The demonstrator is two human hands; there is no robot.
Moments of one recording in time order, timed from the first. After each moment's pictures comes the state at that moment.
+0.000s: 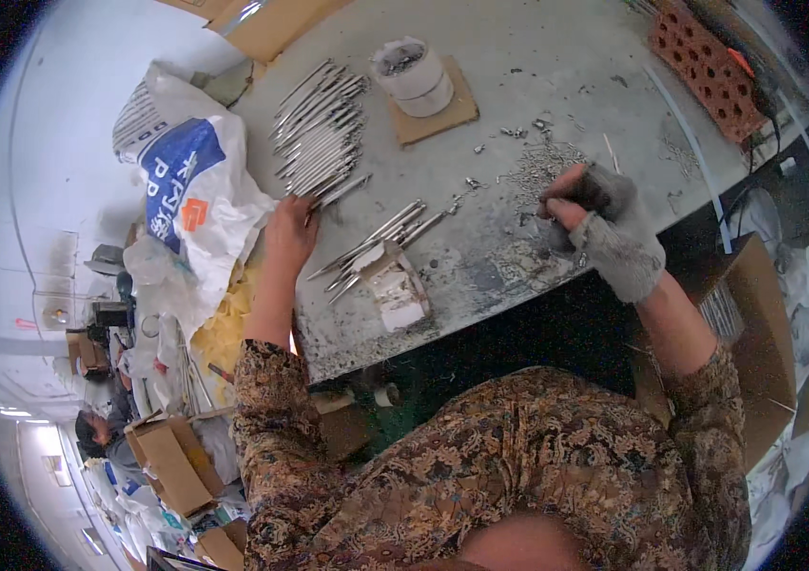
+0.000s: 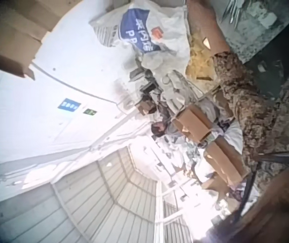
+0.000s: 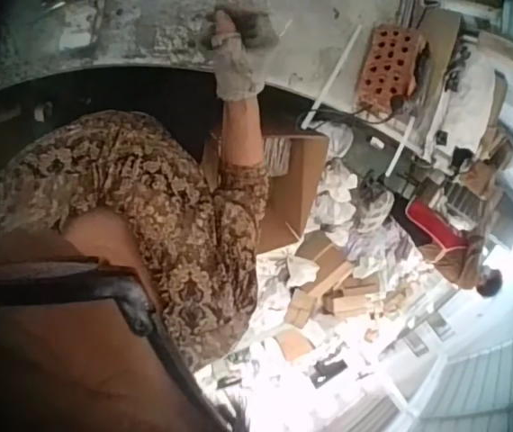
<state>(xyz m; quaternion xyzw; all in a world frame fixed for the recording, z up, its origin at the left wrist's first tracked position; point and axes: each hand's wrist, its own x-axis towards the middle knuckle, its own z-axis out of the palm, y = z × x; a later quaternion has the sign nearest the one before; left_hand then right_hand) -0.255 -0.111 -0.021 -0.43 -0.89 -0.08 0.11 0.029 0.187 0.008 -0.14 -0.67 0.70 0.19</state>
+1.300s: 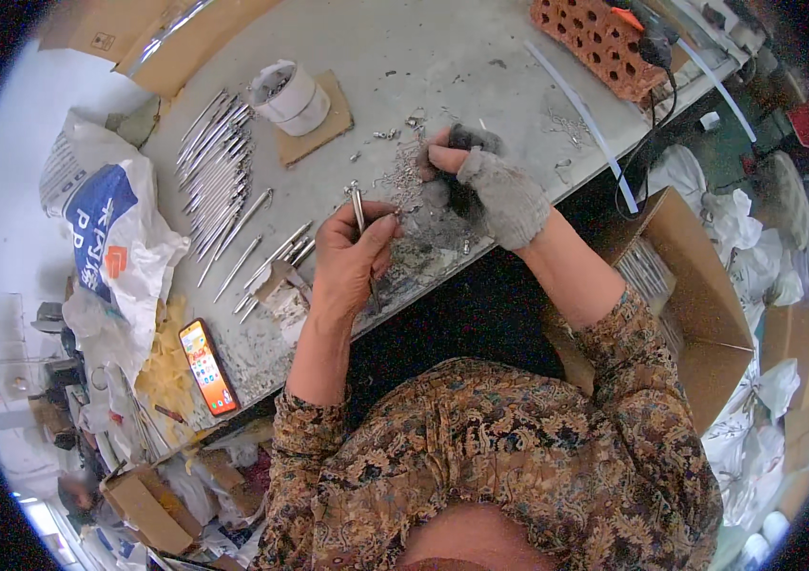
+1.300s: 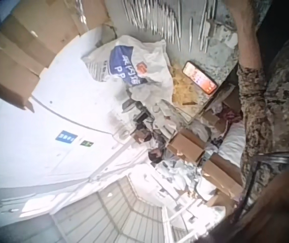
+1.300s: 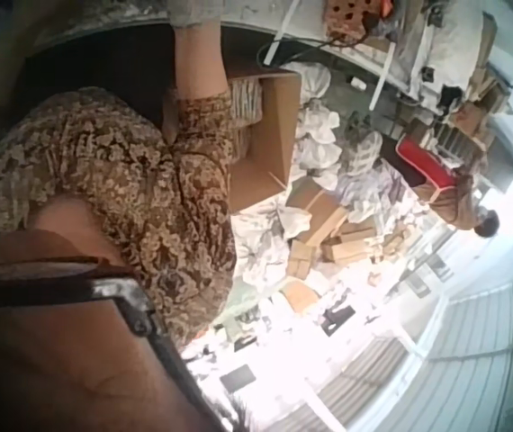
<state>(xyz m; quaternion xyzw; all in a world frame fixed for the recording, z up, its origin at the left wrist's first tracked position) -0.073 0.053 -0.021 -0.19 -0.59 -0.67 -0.40 0.023 0.215 -0.008 -0.18 -0.41 0.88 0.16</state>
